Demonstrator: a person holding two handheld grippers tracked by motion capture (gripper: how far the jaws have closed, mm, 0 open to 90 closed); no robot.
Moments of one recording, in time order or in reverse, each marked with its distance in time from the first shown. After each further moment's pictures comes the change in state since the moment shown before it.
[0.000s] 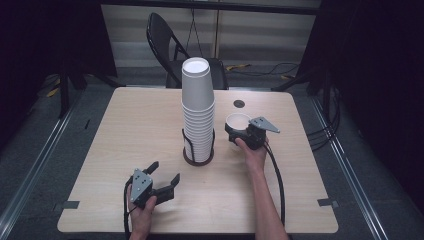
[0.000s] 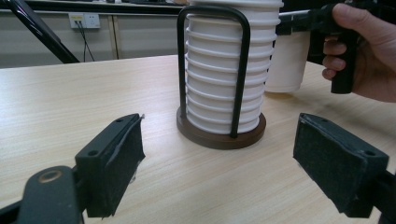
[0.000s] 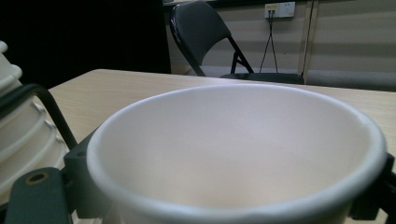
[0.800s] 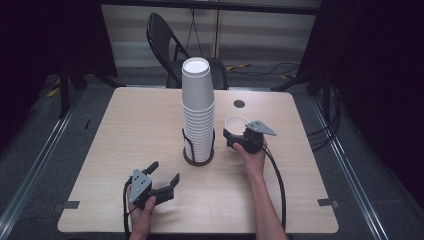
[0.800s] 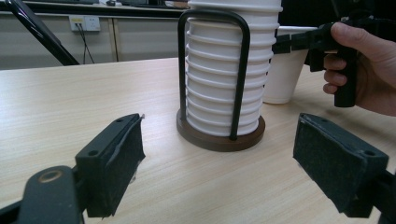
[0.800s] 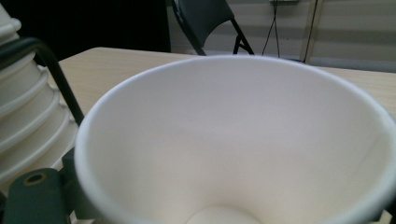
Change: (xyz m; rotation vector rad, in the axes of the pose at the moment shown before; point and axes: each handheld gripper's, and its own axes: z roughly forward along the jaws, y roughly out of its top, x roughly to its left) left arm 0.001 0.000 -0.001 -0.008 0.000 -0.003; right arm 0.006 -0.011 -0.001 0.063 -0.001 -0.028
